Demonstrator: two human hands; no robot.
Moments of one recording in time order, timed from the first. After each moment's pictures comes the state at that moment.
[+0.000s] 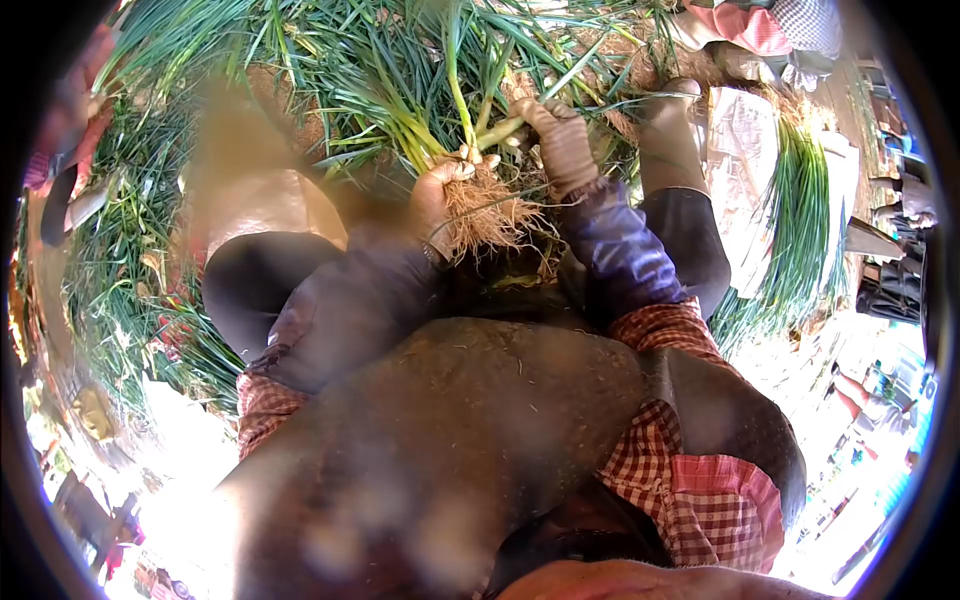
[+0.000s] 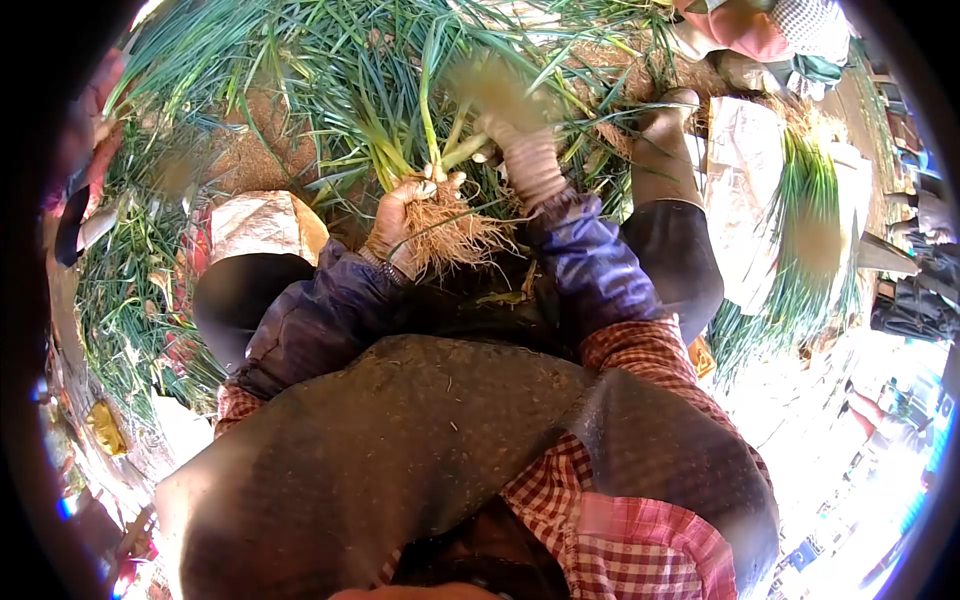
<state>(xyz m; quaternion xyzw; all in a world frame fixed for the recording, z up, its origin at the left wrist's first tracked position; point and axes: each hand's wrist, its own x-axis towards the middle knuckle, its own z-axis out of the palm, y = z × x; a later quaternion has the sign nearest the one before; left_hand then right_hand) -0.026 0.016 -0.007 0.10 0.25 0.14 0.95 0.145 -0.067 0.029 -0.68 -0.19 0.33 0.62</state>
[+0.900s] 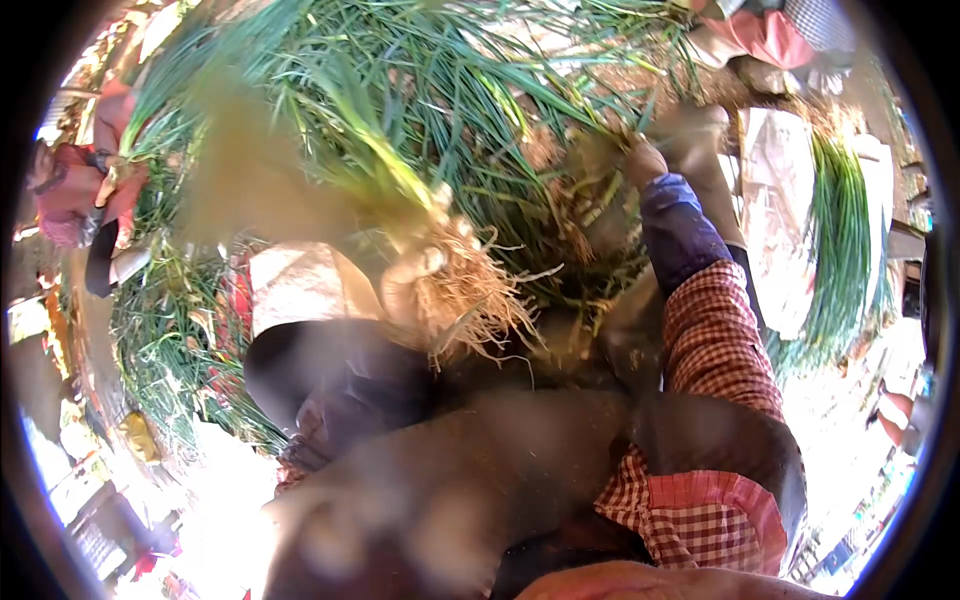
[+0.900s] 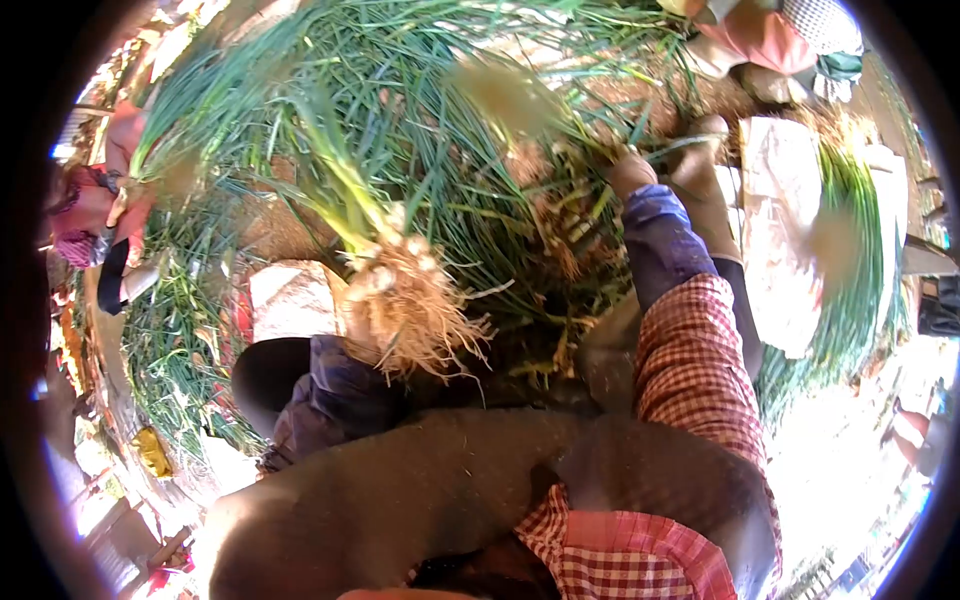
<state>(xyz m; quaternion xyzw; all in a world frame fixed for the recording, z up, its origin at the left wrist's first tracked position) -0.022 0.043 0.073 0.17 0.12 0.17 0.96 0.404 -0.134 -0.195 -0.92 -0.39 0.07 0.04</state>
